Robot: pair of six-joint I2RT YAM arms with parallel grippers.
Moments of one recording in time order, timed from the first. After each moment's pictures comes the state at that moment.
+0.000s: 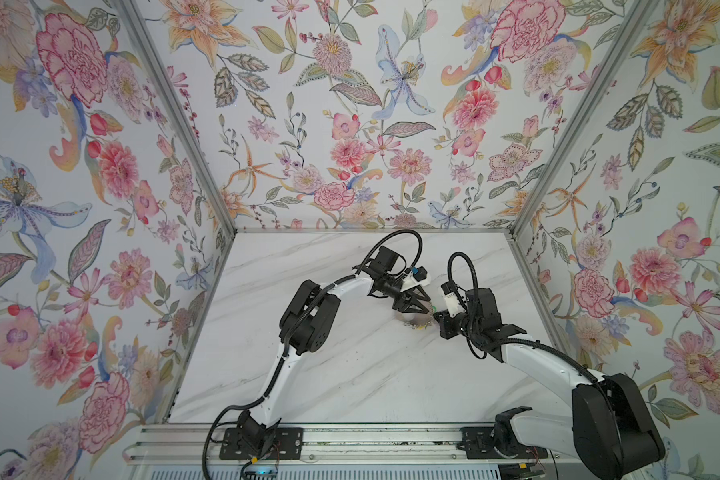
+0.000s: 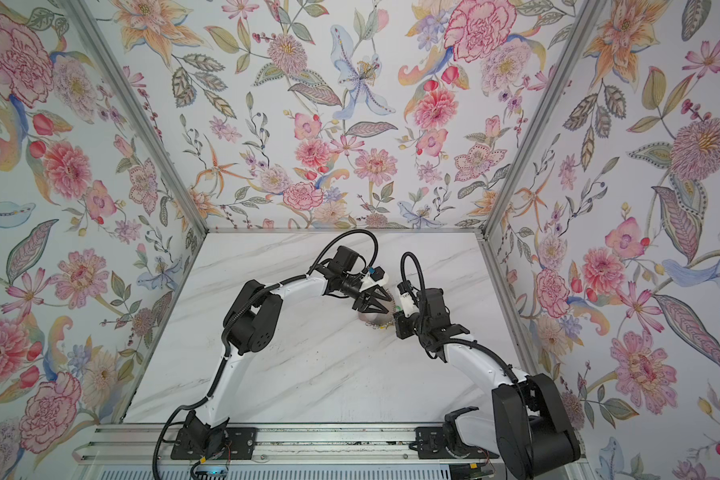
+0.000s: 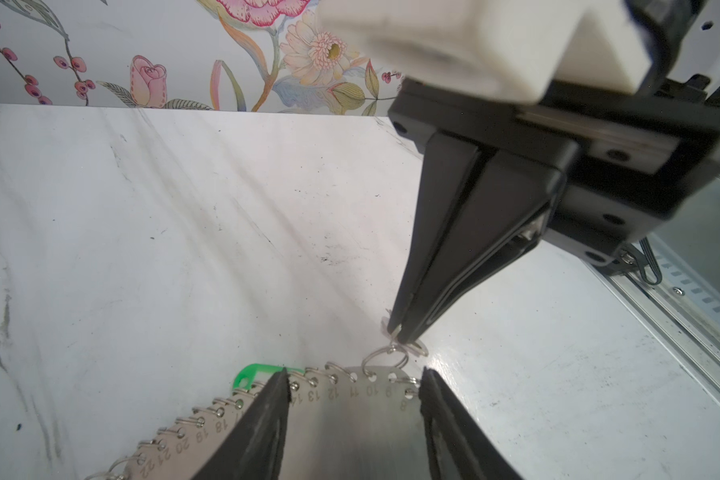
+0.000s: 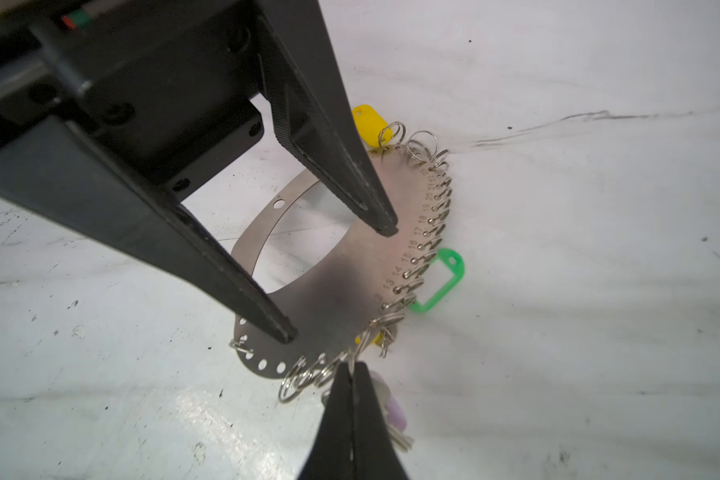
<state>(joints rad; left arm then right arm) -0.65 2.39 1.86 -0.32 1.13 0.65 0.32 1.26 0.58 -0.06 -0.26 -0.01</state>
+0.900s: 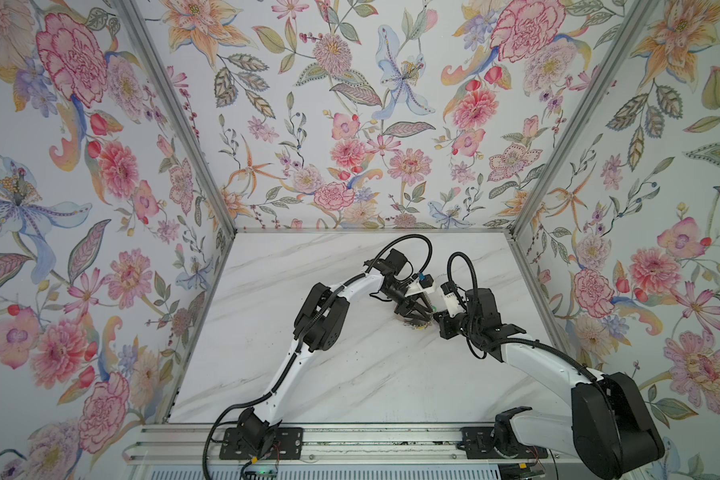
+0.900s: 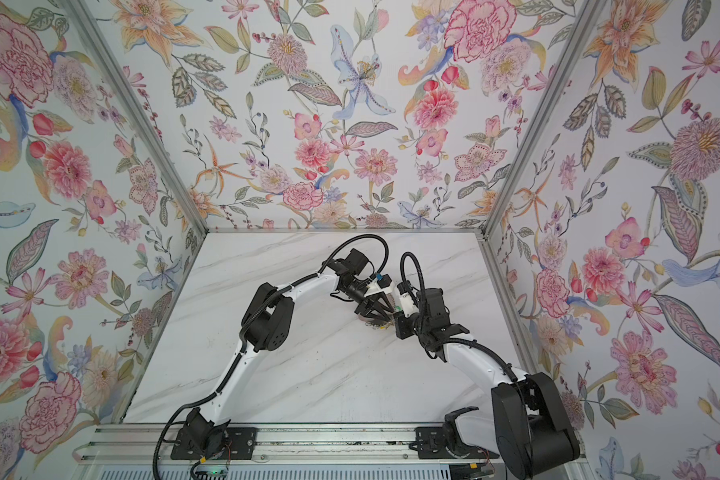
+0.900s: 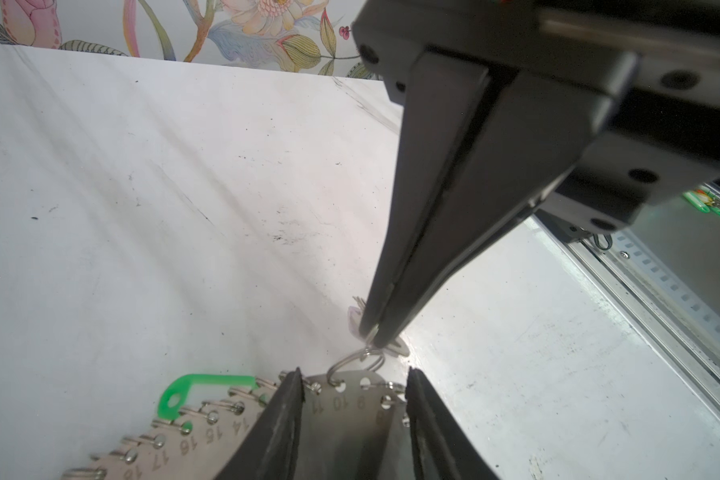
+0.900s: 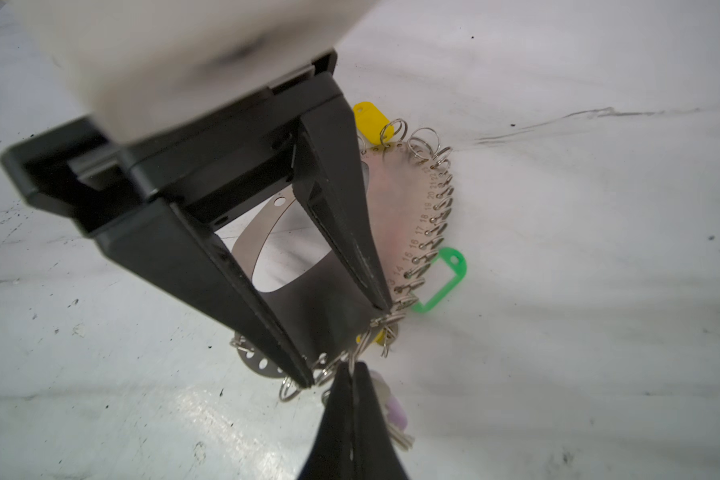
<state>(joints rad) -0.68 2.57 2.16 -0.77 1.15 0.91 0.32 1.27 0.58 -0.06 -0.26 -0.01</state>
